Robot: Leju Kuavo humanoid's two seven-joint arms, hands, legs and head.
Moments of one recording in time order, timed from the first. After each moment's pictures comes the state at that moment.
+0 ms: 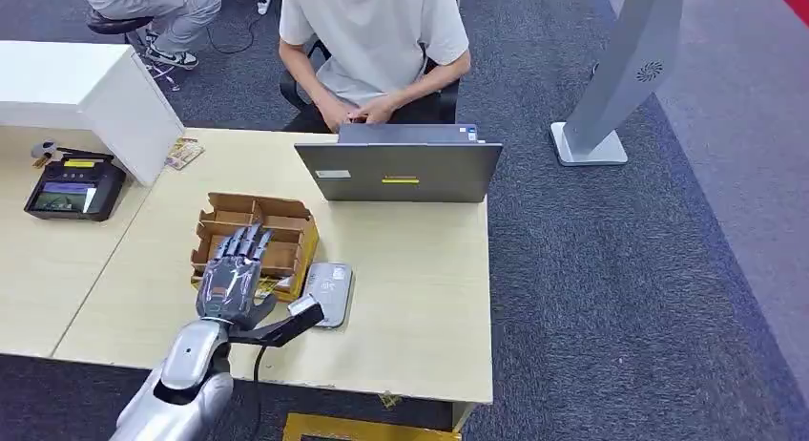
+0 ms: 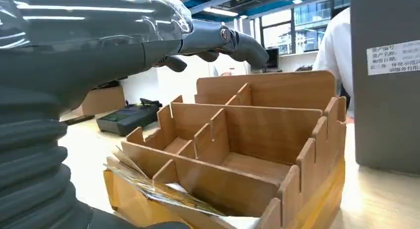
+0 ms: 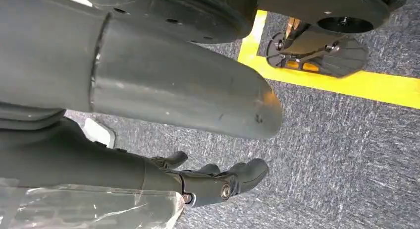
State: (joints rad) left arm -0.14 0.18 -0.29 -1.28 -1.33 0.24 0.16; right arm -0.08 0.21 -0.89 -0.20 1.18 -0.18 -0.05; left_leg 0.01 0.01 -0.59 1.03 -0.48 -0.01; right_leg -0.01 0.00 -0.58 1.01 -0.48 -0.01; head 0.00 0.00
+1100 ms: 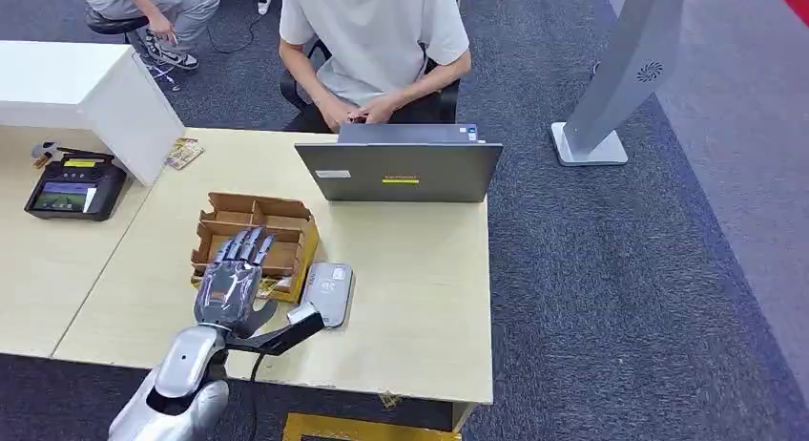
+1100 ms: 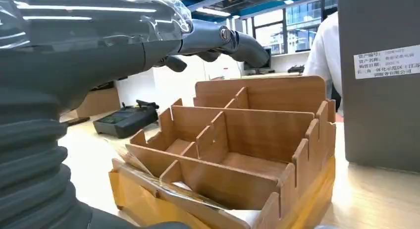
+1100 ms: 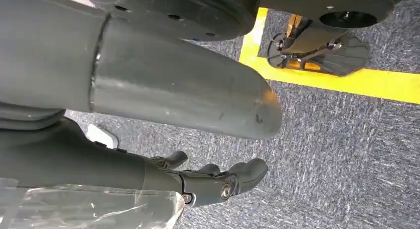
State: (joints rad) left arm -0.10 0.21 -0.31 -1.36 -1.31 0.20 0.16; right arm -0.08 0.21 -0.91 -0.20 1.17 -0.18 -0.05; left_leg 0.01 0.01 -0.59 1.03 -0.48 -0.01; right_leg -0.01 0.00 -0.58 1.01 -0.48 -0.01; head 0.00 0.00
